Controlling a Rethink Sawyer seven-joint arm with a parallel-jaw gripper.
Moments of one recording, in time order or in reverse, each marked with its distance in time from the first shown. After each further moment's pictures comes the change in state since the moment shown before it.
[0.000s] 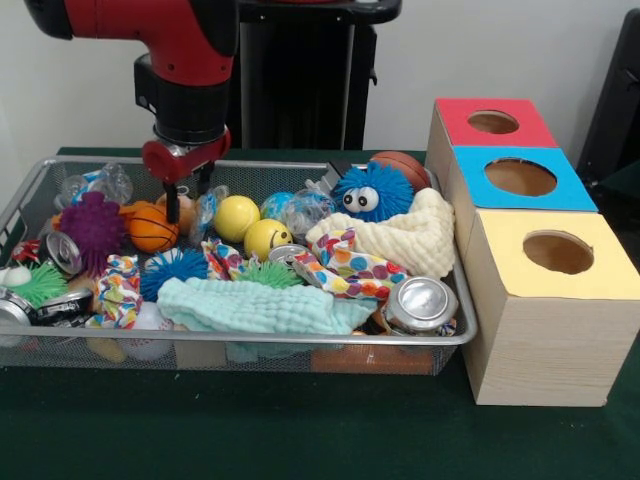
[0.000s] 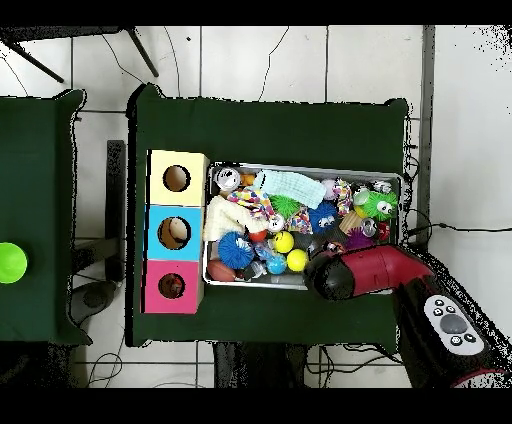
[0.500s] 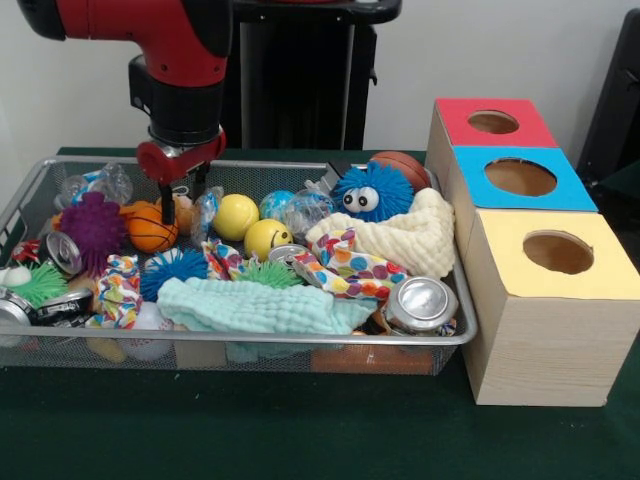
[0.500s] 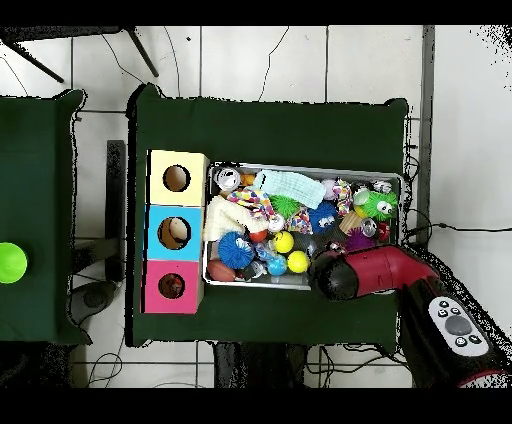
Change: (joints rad) arm -0.021 0.008 0.008 -0.004 -0.001 0.000 0.000
